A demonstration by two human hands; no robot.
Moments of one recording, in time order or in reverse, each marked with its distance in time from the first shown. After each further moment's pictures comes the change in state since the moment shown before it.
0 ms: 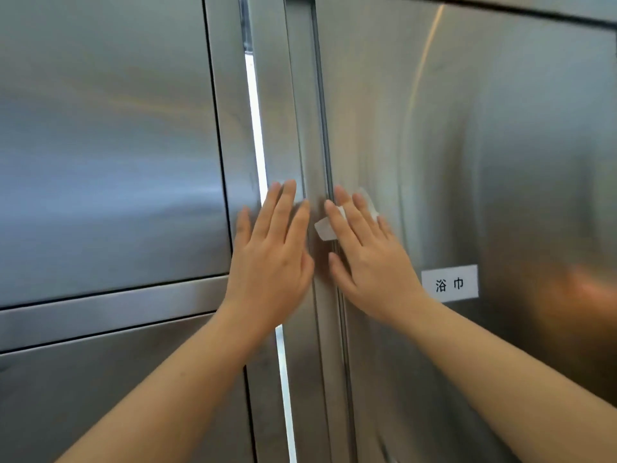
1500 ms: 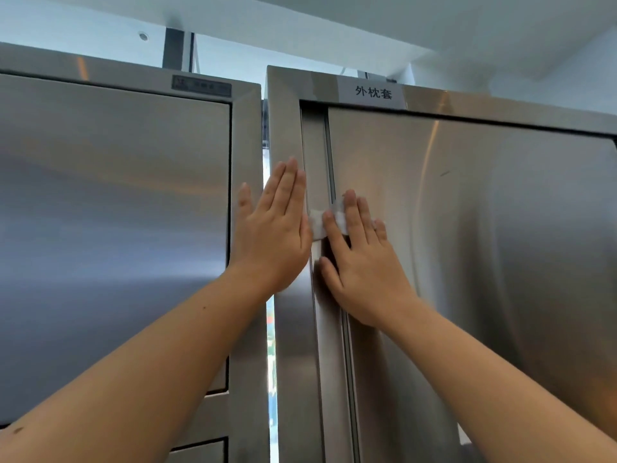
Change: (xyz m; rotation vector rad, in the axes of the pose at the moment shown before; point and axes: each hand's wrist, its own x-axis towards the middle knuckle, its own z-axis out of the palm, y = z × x) left_hand 0.136 -0.053 0.011 0.095 0.125 -0.072; right_hand 0.118 0.030 -0.006 -0.192 0.057 -0.004
